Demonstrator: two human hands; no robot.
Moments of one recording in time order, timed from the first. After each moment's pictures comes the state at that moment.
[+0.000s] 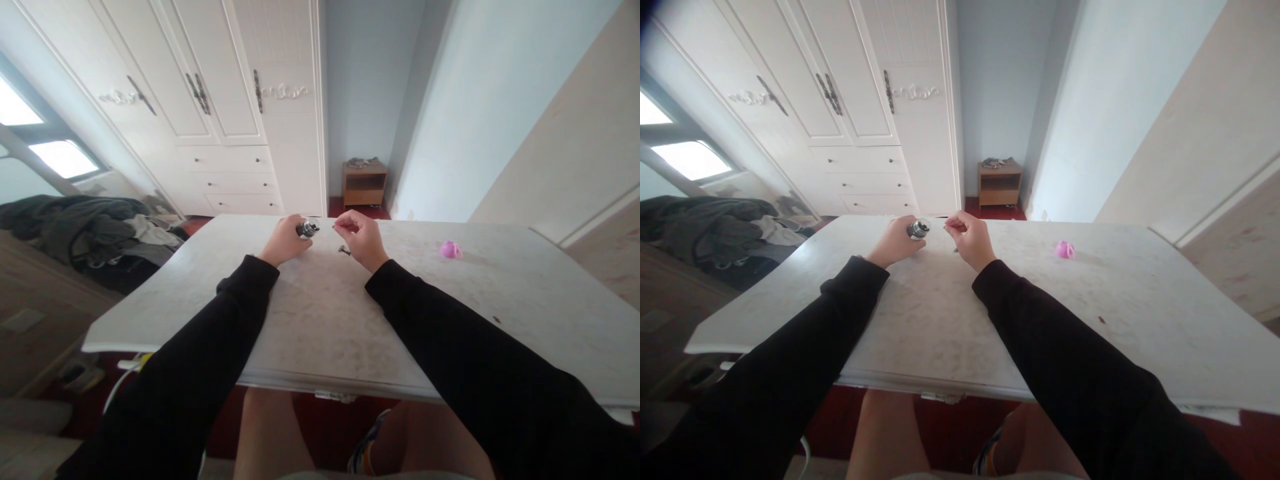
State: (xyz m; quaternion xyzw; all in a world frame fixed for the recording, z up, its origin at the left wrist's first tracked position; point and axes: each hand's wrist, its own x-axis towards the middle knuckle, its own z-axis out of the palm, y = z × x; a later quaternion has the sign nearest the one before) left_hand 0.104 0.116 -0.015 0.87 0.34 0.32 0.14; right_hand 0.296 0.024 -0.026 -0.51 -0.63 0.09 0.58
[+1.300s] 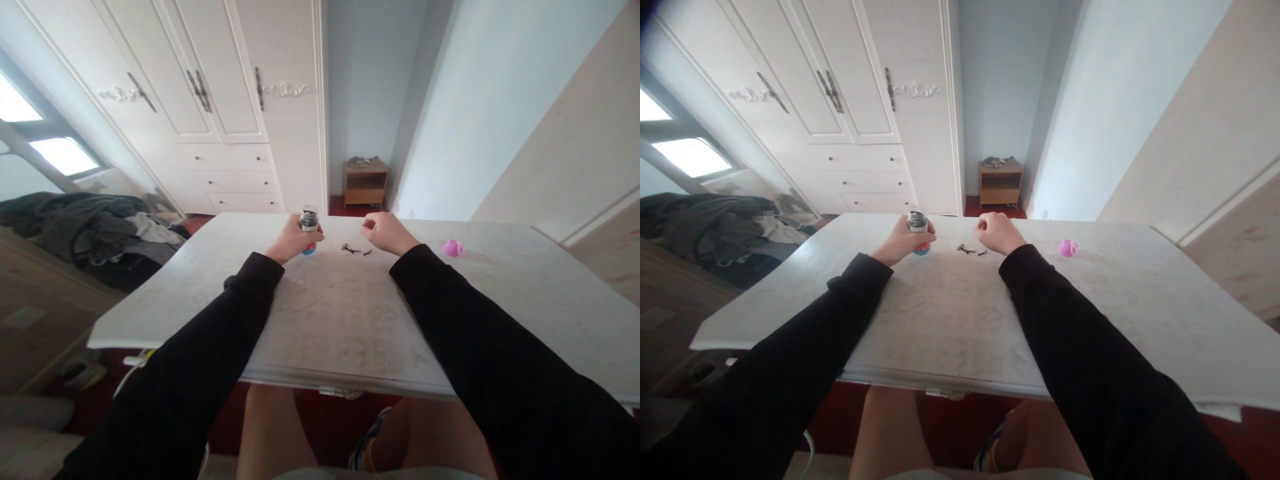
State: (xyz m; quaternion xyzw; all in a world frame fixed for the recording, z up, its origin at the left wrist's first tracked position) left_hand 0.116 0.101 -0.010 0.76 0.33 0.35 0.43; right_hand 0.353 0.017 -0.003 -0.69 -0.66 0.01 0.29
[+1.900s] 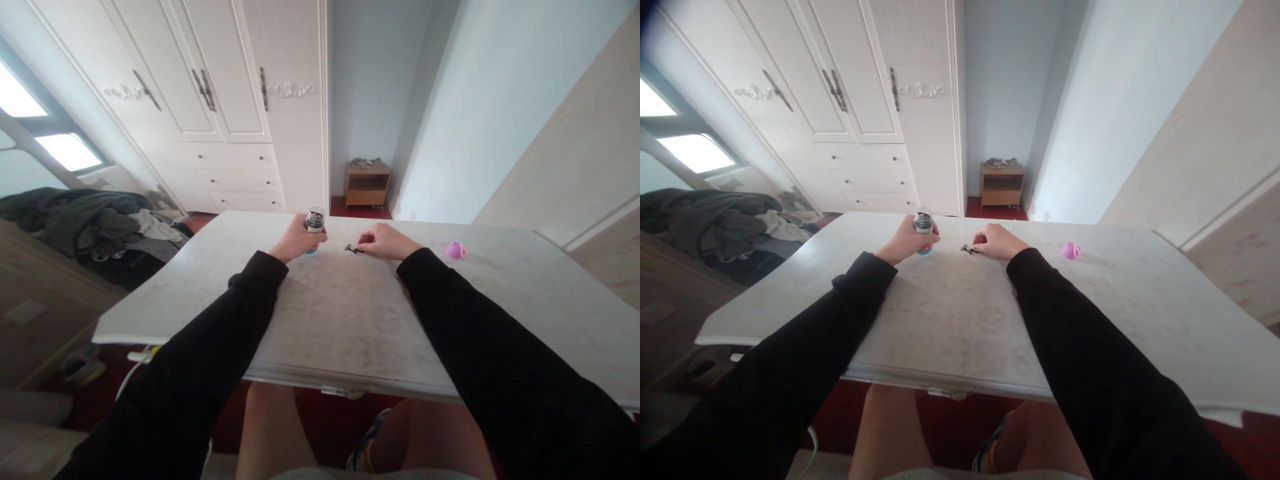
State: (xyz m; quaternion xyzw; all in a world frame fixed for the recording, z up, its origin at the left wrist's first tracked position) left_hand 0.115 0.102 -0.010 0.77 0.31 0.36 0.43; right_hand 0.350 0.011 -0.004 -0.64 -0.73 0.14 0.20
